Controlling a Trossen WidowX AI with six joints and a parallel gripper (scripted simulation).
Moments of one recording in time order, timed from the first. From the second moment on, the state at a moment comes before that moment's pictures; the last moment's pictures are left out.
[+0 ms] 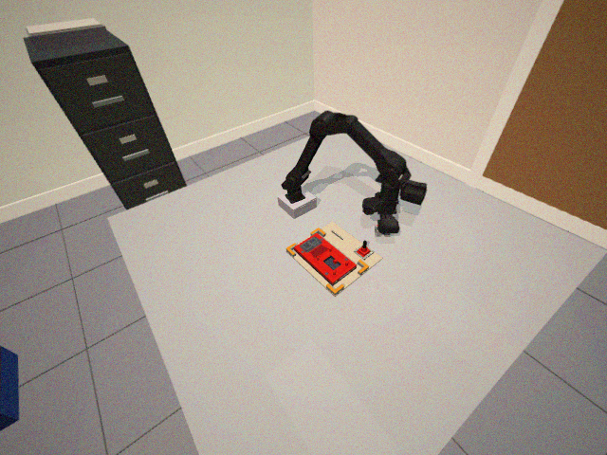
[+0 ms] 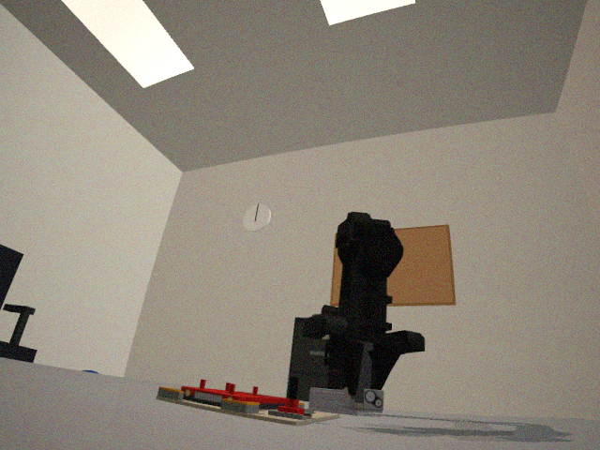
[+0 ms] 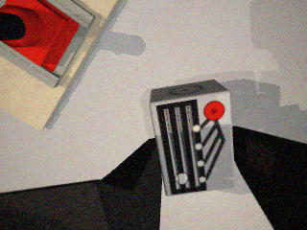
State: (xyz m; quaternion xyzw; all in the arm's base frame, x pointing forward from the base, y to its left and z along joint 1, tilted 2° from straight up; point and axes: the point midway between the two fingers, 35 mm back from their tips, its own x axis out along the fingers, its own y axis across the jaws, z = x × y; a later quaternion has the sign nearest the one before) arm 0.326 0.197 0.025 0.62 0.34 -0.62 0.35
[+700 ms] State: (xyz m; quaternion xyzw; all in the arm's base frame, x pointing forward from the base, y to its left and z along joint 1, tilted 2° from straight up) arm 0.326 0.197 0.090 0.62 0.34 -0.62 0.35
